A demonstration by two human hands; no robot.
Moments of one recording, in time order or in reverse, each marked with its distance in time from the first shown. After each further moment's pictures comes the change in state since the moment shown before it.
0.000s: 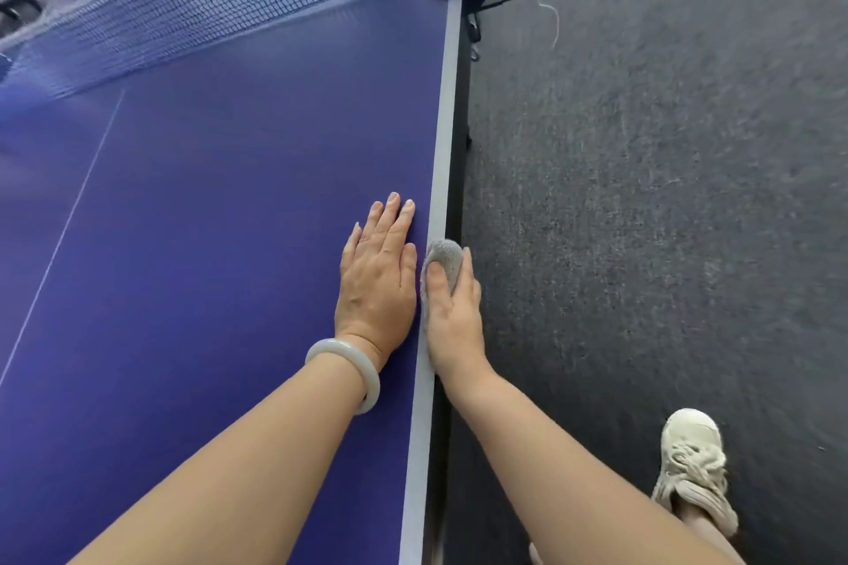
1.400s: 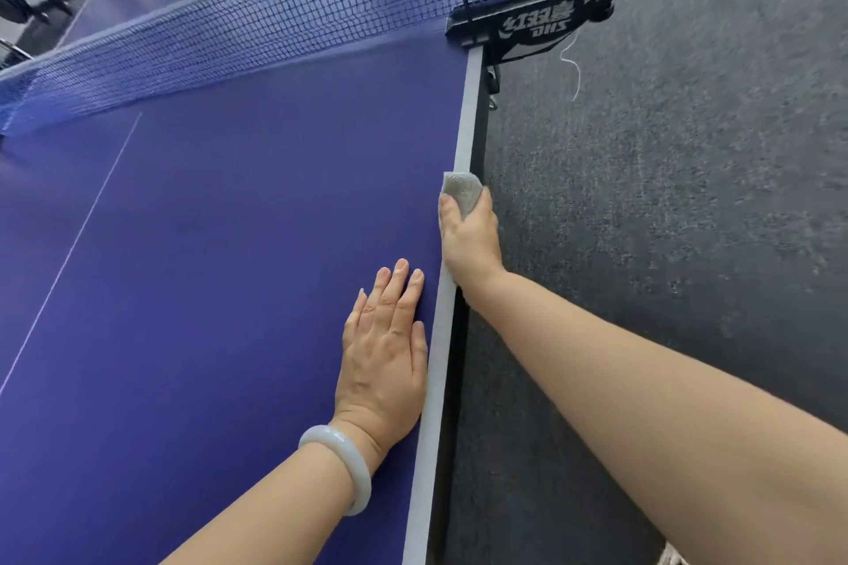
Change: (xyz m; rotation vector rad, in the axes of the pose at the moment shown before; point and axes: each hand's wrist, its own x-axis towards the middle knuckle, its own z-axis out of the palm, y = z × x) left_hand 0.003 0.010 -0.009 0.108 -0.104 -0.034; right_hand 0.142 -0.094 0.006 -0.210 0.018 -0.070
